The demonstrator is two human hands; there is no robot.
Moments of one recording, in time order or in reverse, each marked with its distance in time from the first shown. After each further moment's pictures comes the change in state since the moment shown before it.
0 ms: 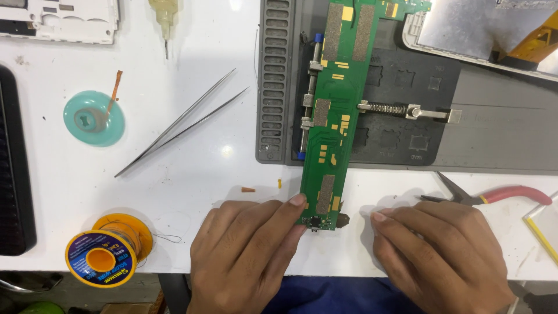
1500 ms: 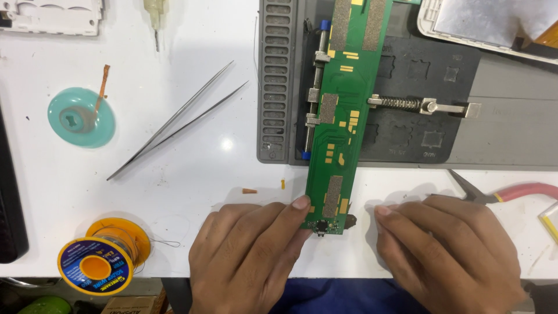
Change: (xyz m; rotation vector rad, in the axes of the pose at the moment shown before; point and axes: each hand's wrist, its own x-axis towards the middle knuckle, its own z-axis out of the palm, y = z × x) left_hand -0.009 -0.004 0.003 0.021 -0.035 -0.032; right_hand 0.001 0.001 0.003 -0.060 -0.077 -0.030
